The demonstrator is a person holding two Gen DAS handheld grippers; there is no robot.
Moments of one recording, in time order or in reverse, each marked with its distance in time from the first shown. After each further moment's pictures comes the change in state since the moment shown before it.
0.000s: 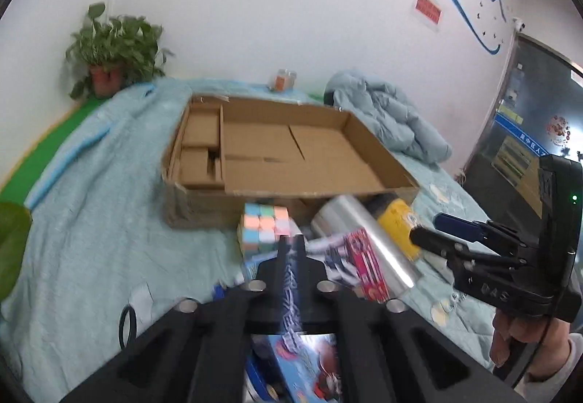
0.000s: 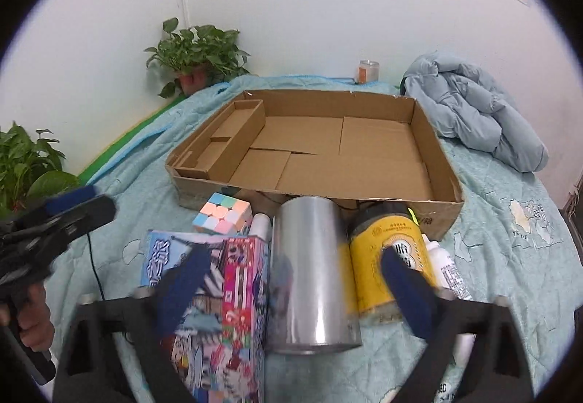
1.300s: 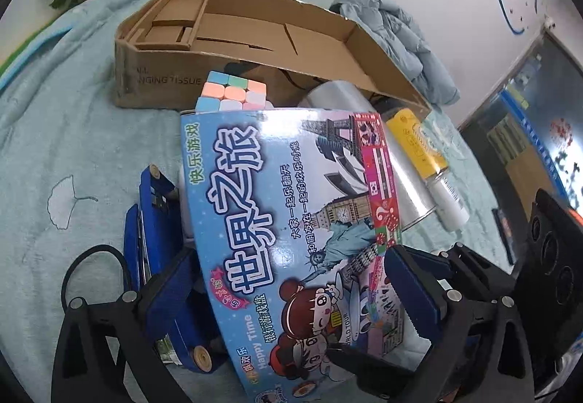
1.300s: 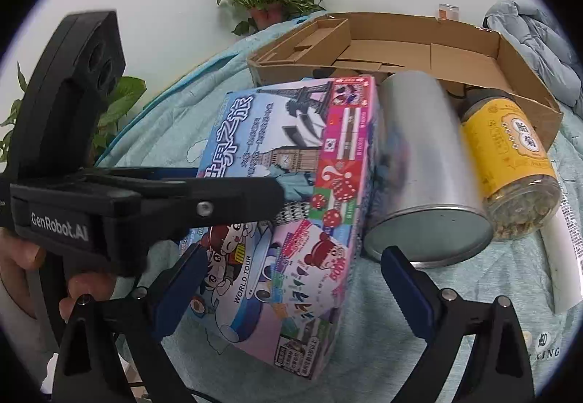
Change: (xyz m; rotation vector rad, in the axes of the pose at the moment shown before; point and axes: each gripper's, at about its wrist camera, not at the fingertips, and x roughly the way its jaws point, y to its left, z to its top) left arm 0.092 -0.007 -0.063 -0.118 0.324 -0.087; right arm 0.043 0.036 -0.073 -0.090 0.211 0.313
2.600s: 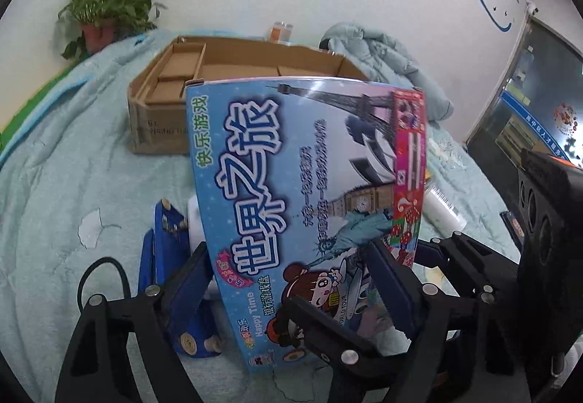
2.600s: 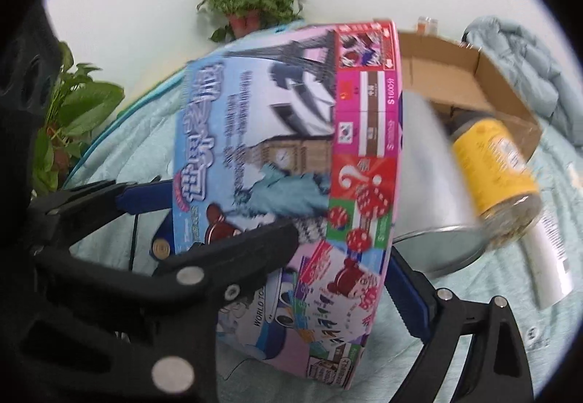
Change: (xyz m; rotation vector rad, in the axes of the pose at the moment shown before) left arm -0.039 -0.031 -0.028 0.079 -0.209 0.070; right arm -0.003 0.023 0.014 0.016 -0.074 -0.152
